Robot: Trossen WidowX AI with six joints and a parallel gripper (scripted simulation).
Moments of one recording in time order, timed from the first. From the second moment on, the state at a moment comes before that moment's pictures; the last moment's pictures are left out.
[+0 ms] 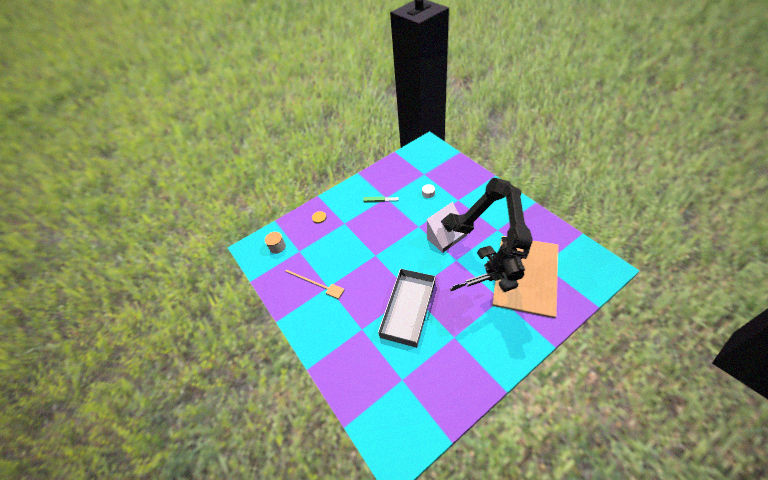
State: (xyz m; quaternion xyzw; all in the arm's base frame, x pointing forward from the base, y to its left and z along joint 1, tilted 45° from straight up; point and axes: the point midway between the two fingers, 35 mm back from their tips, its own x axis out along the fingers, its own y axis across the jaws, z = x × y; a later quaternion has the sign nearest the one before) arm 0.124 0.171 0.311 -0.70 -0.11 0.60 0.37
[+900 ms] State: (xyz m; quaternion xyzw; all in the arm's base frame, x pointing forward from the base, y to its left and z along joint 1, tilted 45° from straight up) arm 0.069 0.197 0.312 -0.71 -0.15 0.62 0.29
